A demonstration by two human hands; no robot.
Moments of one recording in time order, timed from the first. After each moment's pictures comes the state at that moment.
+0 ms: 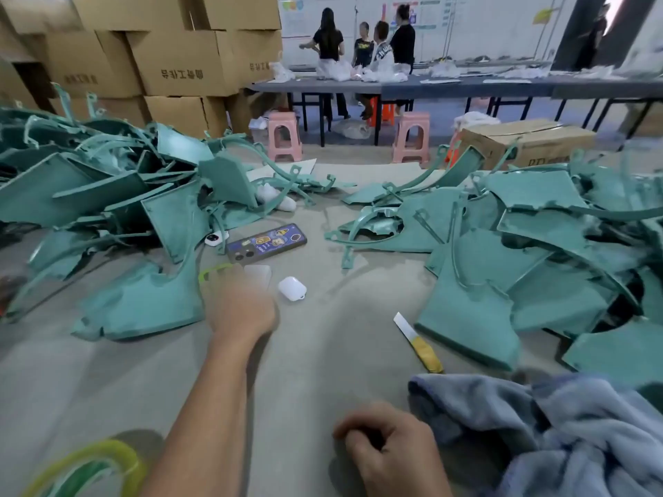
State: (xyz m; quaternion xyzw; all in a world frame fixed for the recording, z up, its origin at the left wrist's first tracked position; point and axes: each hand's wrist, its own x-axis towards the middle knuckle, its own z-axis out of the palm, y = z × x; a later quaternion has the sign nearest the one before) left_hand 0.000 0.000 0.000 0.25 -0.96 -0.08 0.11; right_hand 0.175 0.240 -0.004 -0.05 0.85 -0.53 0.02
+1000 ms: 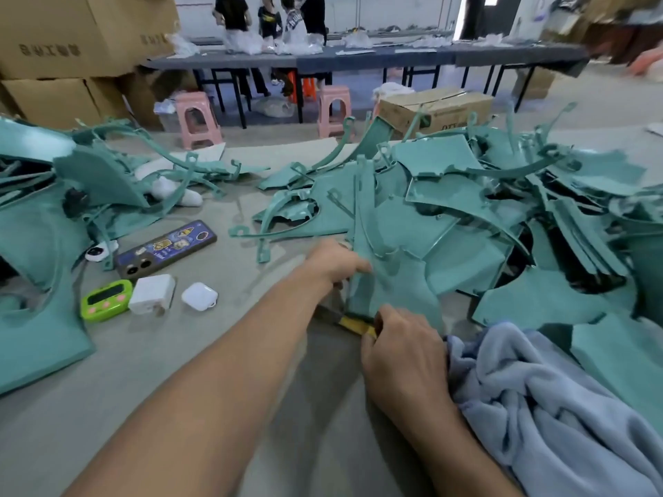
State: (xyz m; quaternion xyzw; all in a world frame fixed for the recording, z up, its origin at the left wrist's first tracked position) left_hand -0.071 0.236 0.038 0.02 -0.86 -0.49 -0.17; right_hand 0.097 0.319 0.022 0.12 0.97 -0.20 -0.09
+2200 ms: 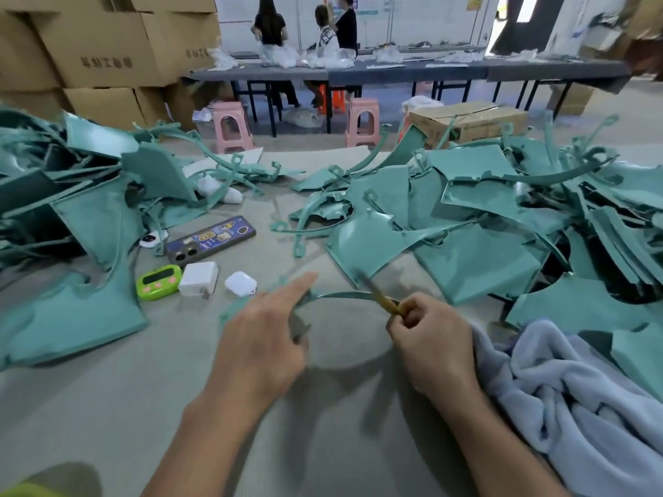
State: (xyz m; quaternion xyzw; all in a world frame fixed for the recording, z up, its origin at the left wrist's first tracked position) left_hand 0.095 0.100 0.043 -0.11 -0.96 -0.17 0.19; right_hand 0.092 0.323 0.013 0.10 0.90 -0.38 -0.18
